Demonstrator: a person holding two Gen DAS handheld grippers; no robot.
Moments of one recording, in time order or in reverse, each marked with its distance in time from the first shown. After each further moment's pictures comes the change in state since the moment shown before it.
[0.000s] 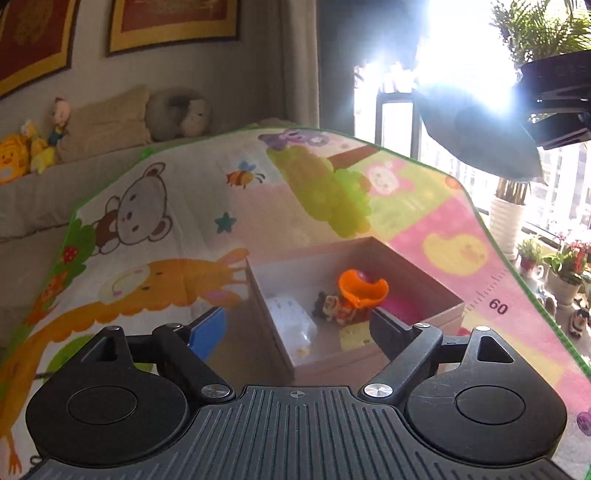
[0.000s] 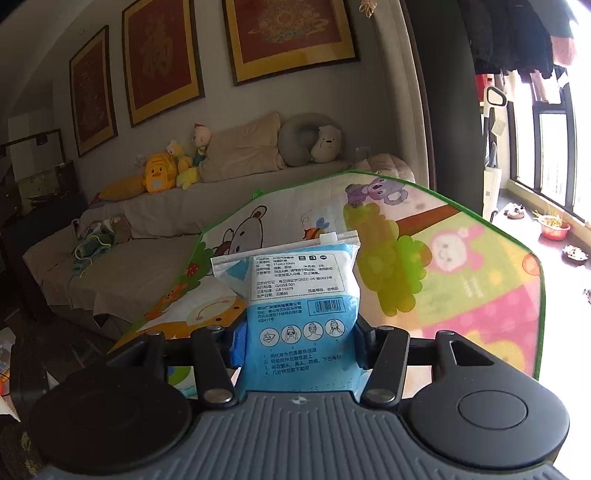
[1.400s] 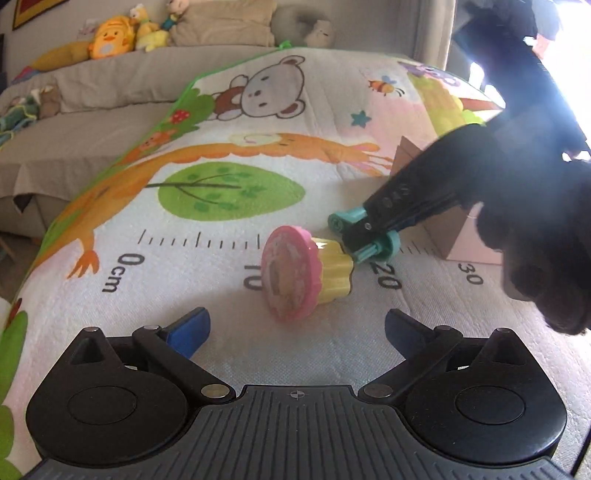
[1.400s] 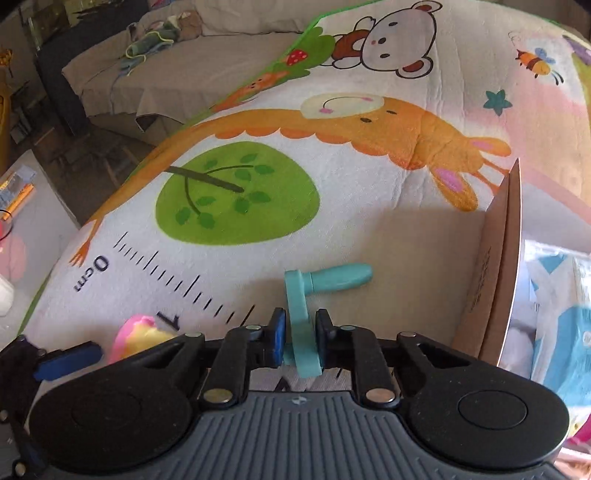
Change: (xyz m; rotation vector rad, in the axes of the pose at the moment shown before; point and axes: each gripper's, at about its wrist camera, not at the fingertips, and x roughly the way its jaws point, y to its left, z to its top) left arm -0.048 0.098 -0.108 -0.295 0.198 0.193; right arm 0.227 0.180 -0.127 -0.265 0.590 0.176
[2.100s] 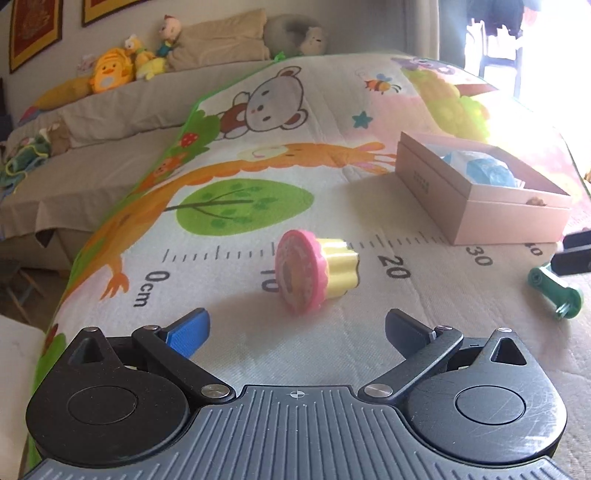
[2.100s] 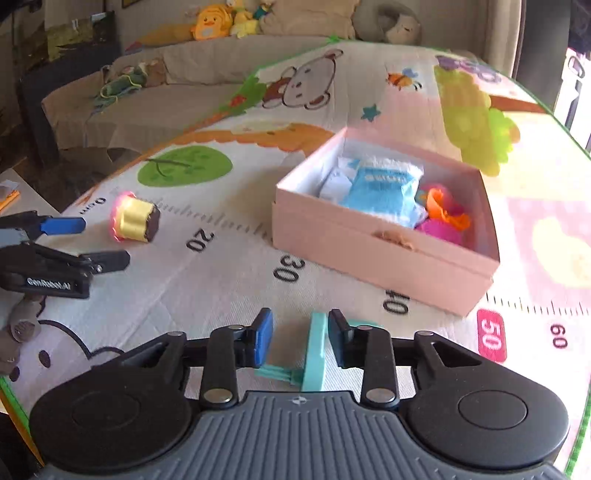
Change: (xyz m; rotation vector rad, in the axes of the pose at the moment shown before) left arm -0.014 -0.013 -0.003 0.116 -0.023 0.117; right arm -0.137 -0.036 -0.146 0.001 -0.236 -0.187
